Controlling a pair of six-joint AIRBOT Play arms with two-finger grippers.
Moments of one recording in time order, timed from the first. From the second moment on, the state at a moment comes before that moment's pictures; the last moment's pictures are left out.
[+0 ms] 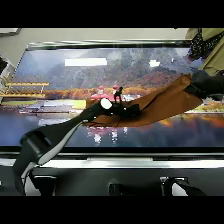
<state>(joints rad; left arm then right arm) -0.74 -2.01 1.66 0.49 -0.67 -1.60 -0.26 -1.16 1.52 2.00 -1.47 -1.49</state>
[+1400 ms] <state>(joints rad) -0.15 -1.53 1.79 1.15 -1.39 -1.60 0.29 -1.30 1.34 2.07 -1.06 -1.33</state>
